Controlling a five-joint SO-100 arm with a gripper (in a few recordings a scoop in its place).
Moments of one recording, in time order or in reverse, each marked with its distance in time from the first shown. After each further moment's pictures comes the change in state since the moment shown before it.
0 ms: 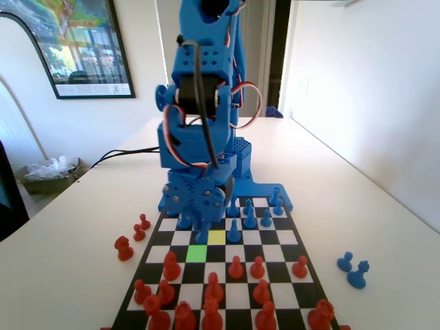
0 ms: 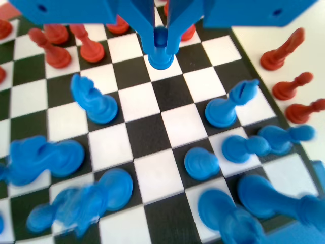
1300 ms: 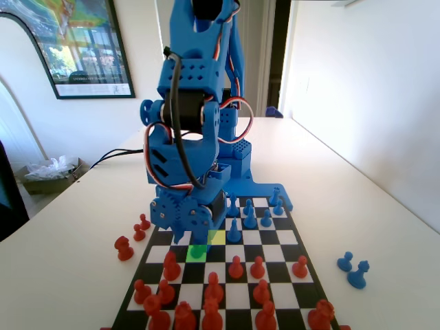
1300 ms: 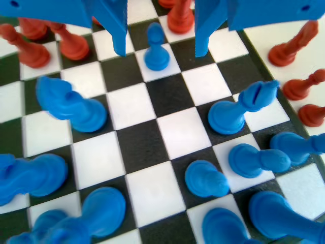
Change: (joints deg) arm 0.5 -4.6 -3.1 -0.7 0.5
